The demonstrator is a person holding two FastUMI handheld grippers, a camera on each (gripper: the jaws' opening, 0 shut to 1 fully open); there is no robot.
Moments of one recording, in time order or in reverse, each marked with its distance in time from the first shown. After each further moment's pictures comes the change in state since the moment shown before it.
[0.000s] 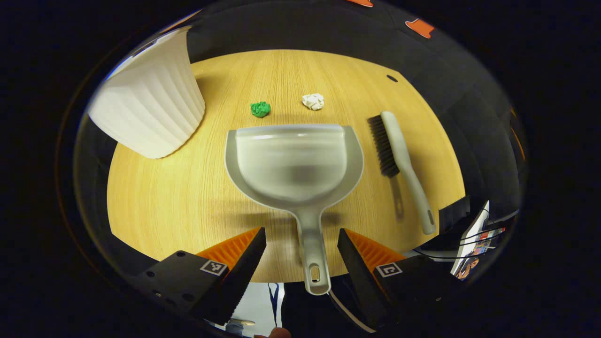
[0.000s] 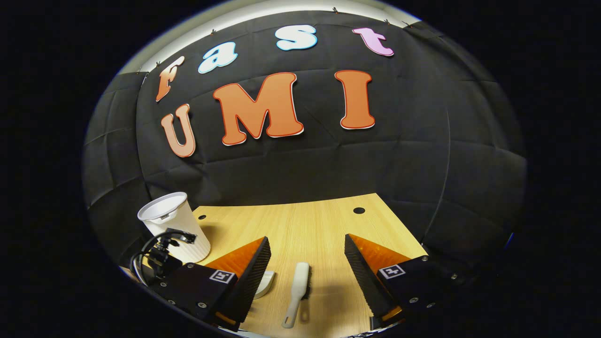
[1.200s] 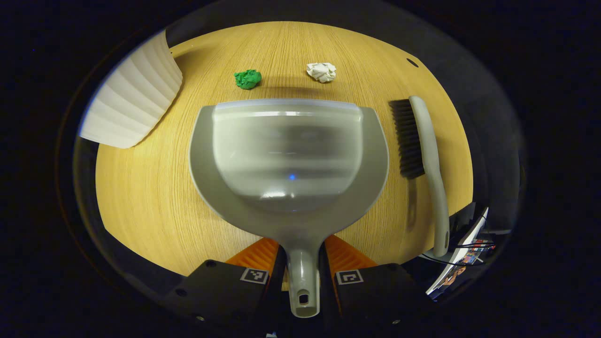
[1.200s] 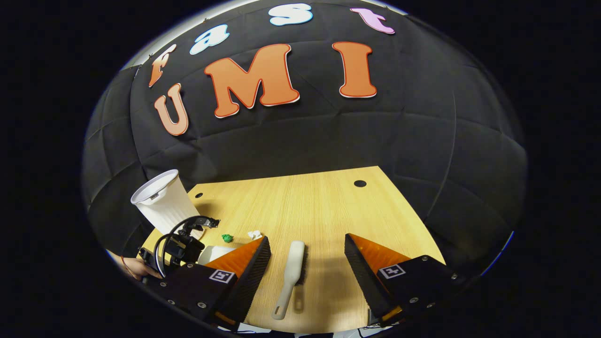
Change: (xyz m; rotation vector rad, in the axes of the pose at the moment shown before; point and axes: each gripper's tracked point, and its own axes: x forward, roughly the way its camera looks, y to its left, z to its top) left arm 0.026 -0.007 -0.003 -0.063 0.158 -0.017; right arm 0.020 -0.007 -0.052 0.003 0.199 0.007
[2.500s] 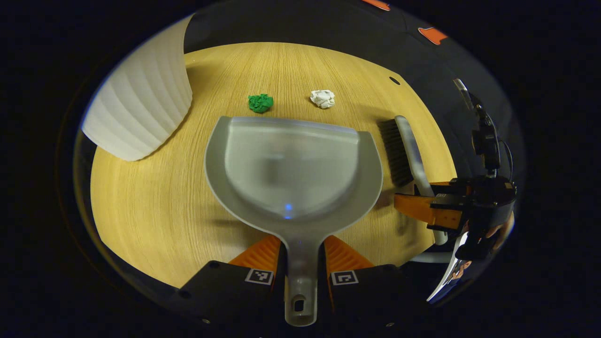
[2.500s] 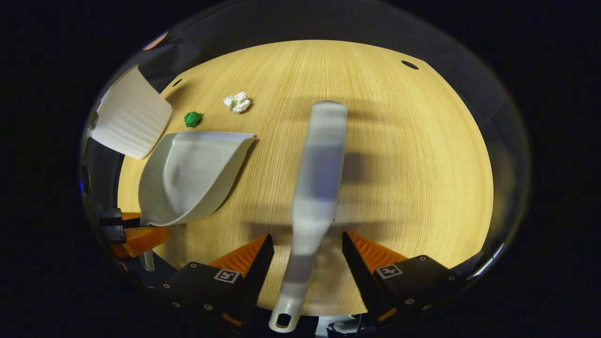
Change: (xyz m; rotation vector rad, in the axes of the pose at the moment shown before) left arm 0.029 0.010 0.034 0.063 -0.177 -0.088; right arm 0.097 0.025 -0.218 -0.147 0.800 0.001
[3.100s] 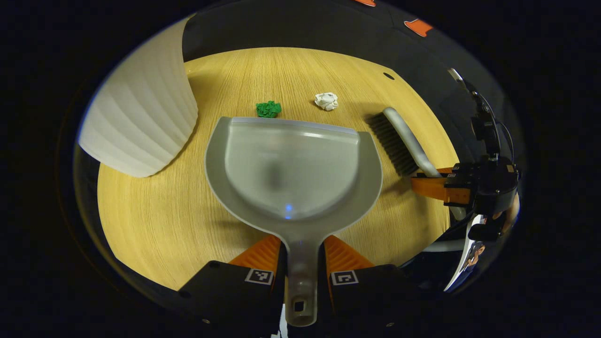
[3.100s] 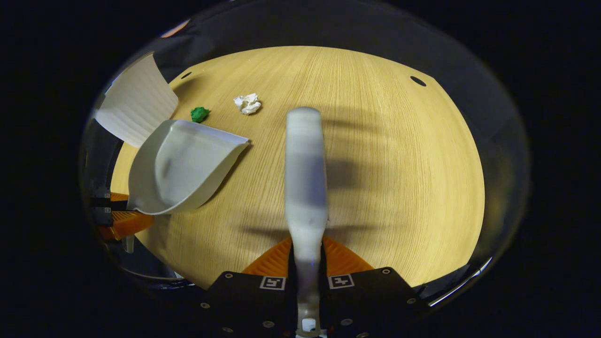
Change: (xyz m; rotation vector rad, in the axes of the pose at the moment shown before) left arm 0.000 0.002 -0.010 0.101 -0.015 0.010; right arm -0.002 -0.004 0.016 -0.081 -0.077 -0.019
